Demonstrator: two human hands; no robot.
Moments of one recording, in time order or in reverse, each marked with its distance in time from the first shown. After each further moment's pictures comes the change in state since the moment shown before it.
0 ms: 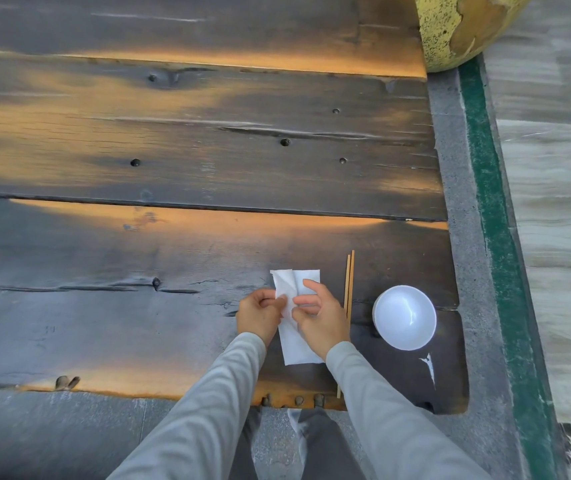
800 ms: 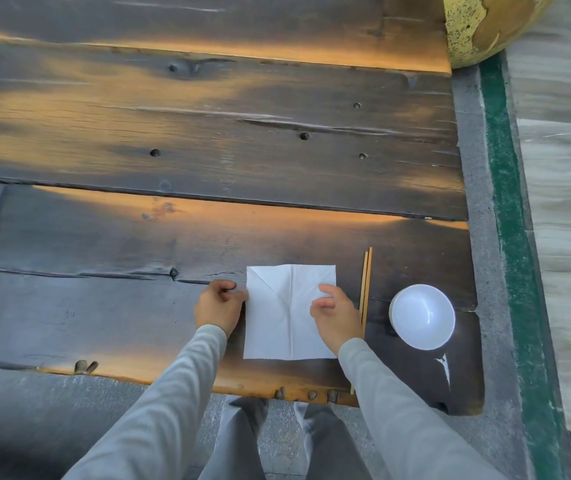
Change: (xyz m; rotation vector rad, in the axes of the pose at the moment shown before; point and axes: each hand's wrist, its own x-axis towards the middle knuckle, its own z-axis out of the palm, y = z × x) left_hand 0.026 0.002 -0.089 0.348 0.218 0.073; right_hand 0.005 0.010 0.010 -0.191 0.035 0.051
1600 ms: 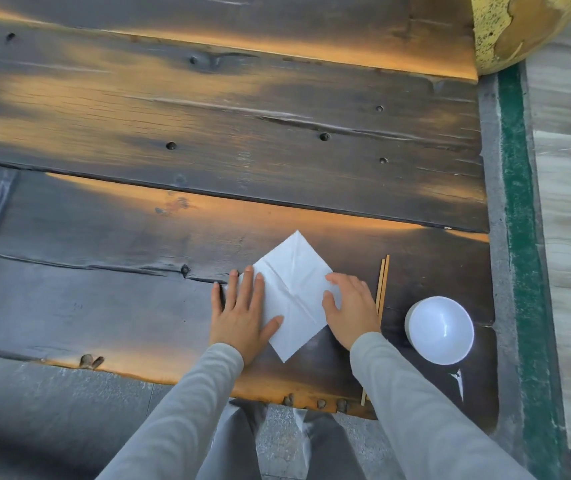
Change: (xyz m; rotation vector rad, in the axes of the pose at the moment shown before) left_hand -0.001 -0.035 0.010 1.111 -0.095 0.639; right_hand 0.021 -0.014 -0.006 -0.357 0.071 -0.351
